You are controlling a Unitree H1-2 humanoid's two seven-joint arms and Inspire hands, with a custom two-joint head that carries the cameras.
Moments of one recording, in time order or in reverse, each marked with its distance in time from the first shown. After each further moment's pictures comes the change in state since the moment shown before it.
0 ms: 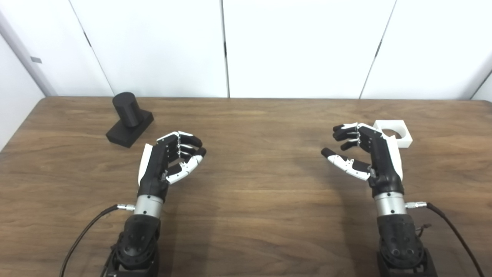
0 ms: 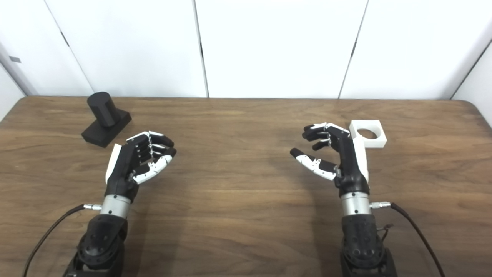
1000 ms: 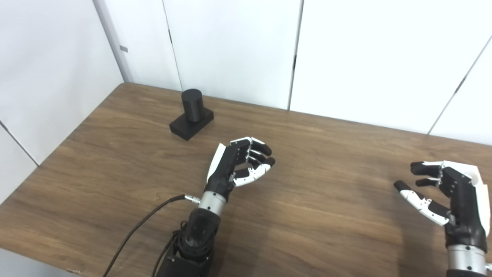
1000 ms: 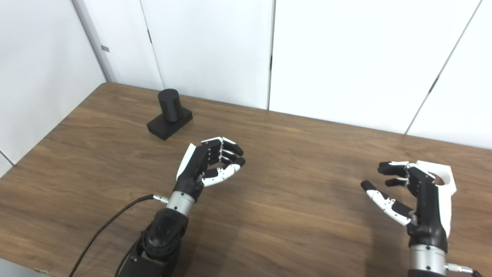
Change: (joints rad) left arm 0.001 -0.062 -0.051 0.004 0.052 -0.017 0.041; right arm 0.016 -0.042 -0.031 -0.037 0.047 0.037 0.005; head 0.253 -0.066
